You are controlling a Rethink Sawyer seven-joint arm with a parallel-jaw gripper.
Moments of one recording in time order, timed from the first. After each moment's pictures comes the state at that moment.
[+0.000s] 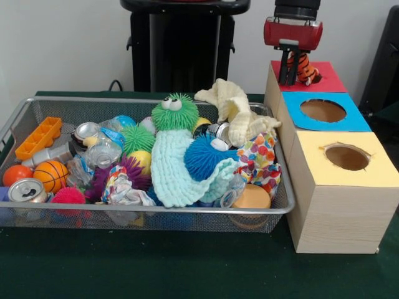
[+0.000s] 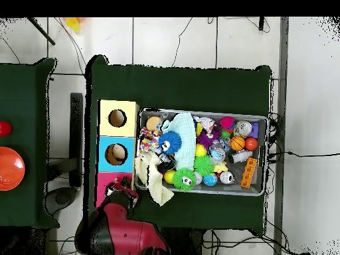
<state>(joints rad) 0.19 -0.79 -0.14 2.24 0.18 -0.22 2.13</state>
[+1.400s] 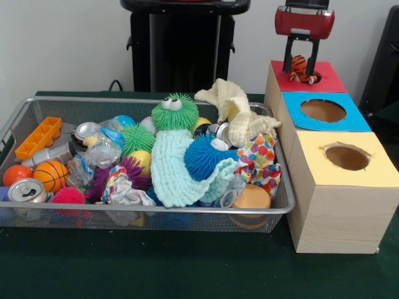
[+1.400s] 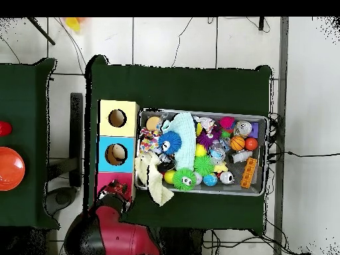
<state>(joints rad) 0.24 -0.84 -0.15 2.24 0.22 -0.11 2.13</state>
